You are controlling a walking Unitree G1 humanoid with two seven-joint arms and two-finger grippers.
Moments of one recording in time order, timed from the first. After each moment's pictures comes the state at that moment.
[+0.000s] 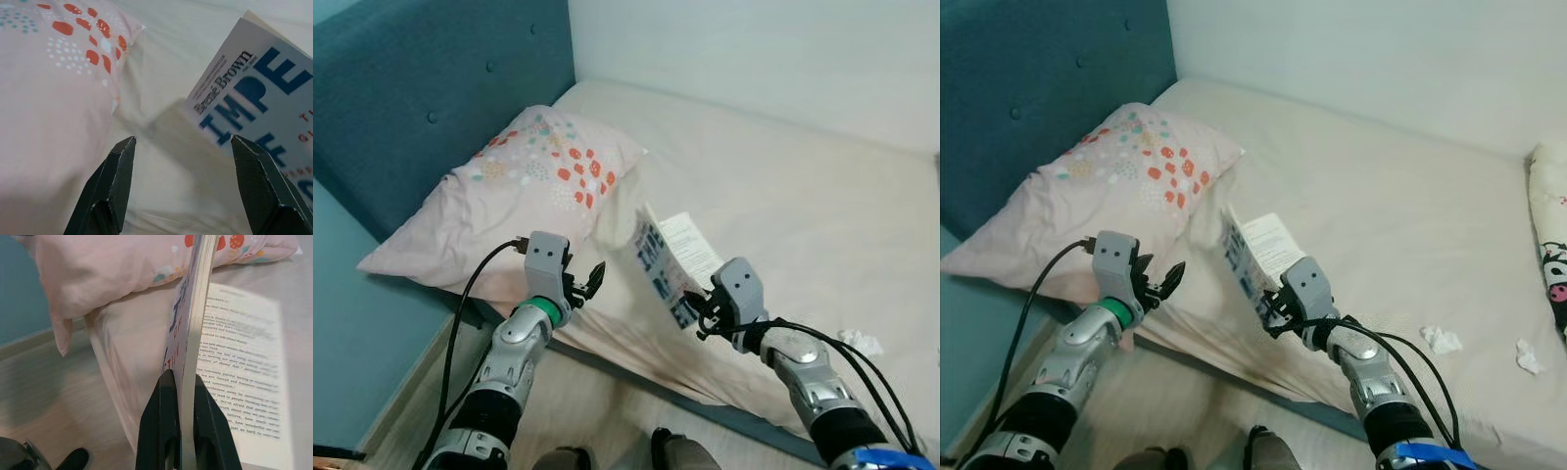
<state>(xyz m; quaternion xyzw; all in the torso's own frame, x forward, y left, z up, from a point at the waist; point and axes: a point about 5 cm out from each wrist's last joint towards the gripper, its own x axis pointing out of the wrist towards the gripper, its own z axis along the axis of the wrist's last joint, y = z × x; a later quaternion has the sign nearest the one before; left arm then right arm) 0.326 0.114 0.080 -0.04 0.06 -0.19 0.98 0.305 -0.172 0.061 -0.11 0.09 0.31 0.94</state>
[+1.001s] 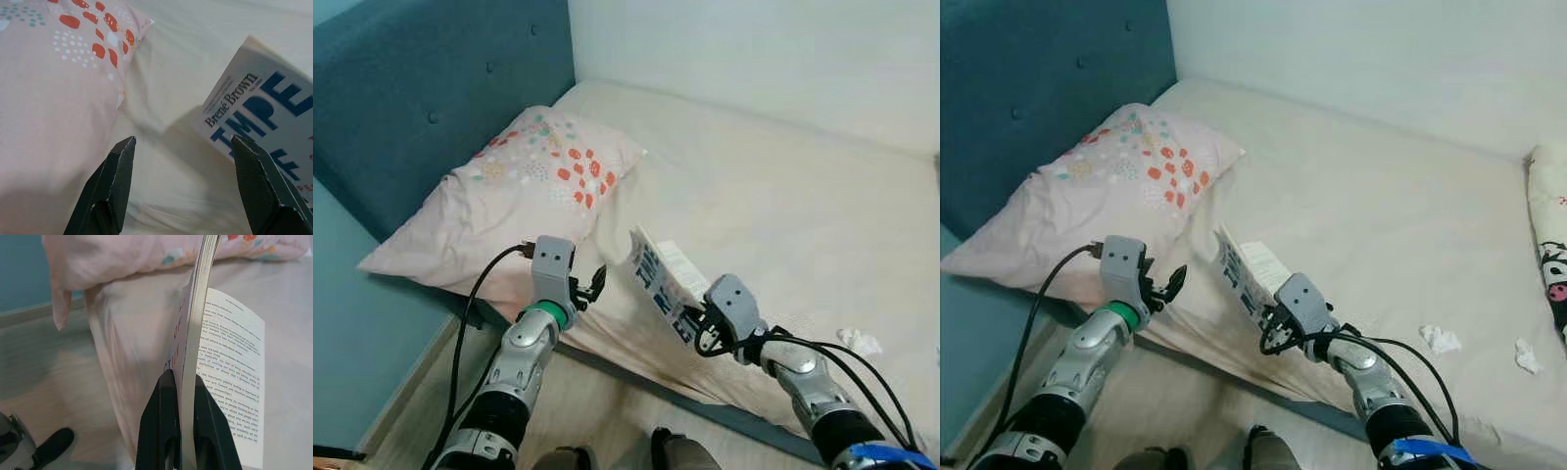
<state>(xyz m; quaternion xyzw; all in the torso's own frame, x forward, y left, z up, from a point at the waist) 0.325 0.109 0.074 -0.03 0.07 -0.17 0.98 0.302 -0.174 0.052 -0.17 0.09 0.33 0.92</state>
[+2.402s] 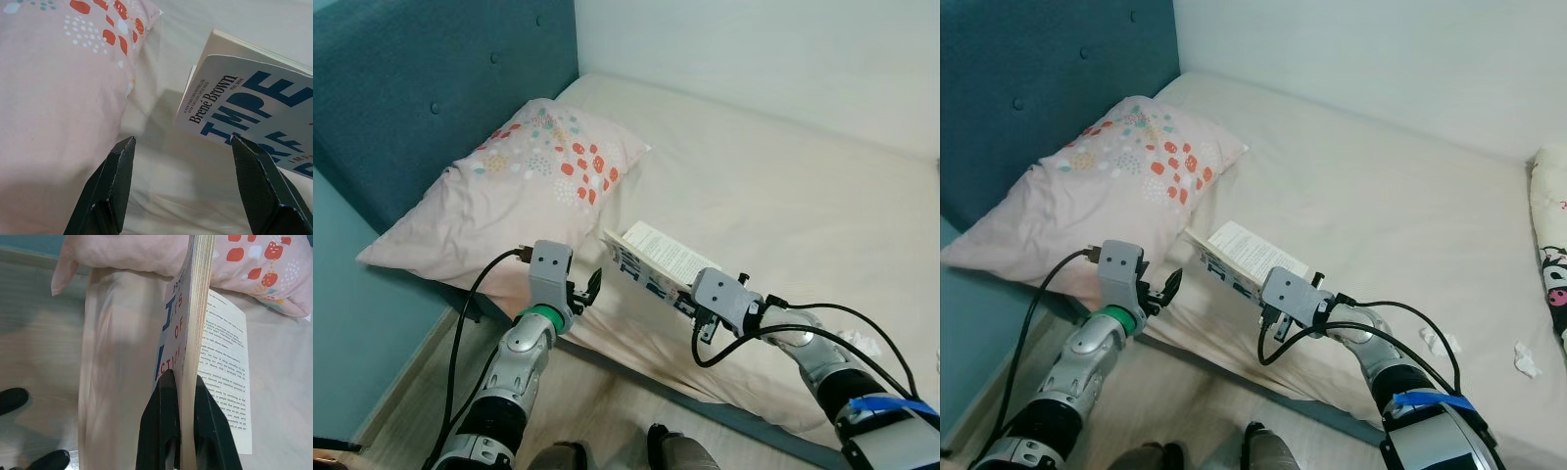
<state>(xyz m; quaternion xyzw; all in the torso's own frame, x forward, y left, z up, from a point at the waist) 0.321 0.114 0.069 -0.02 0.07 -0.16 0.98 0.324 -0.169 0.076 -0.32 0.04 0.39 0.86</state>
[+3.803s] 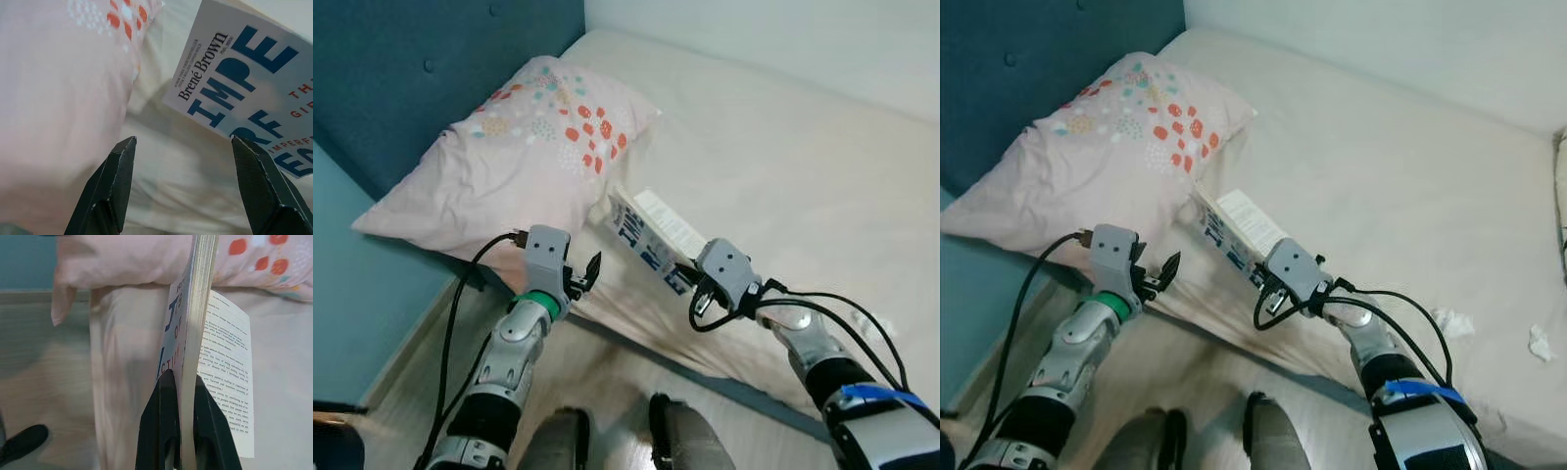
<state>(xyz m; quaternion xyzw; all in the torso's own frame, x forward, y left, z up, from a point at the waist) 0.324 0.118 0.095 0.00 0.03 -0.17 0.98 0.339 -0.163 0.097 -0.25 0.00 0.36 0.90</state>
